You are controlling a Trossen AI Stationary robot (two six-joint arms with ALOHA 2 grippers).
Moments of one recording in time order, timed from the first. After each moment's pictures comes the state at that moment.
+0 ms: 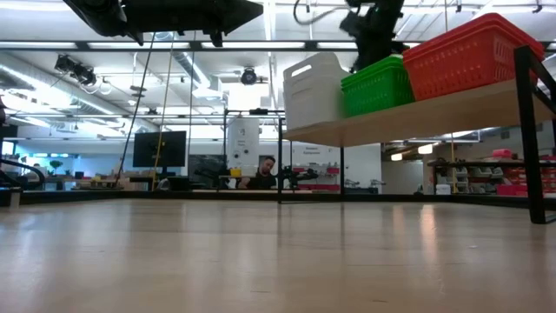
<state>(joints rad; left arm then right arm) 0.29 1.22 0.70 0.69 0.15 0.09 -0.67 1.65 1.94 -1.36 0.11 0.33</state>
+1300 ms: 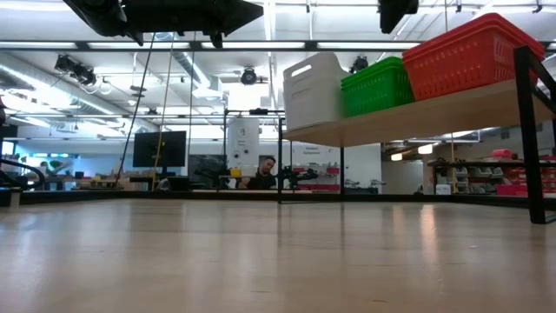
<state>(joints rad) 0.28 1.22 0.70 0.68 0.15 0.10 -0.02 1.58 1.87 -1.57 0.11 0.43</state>
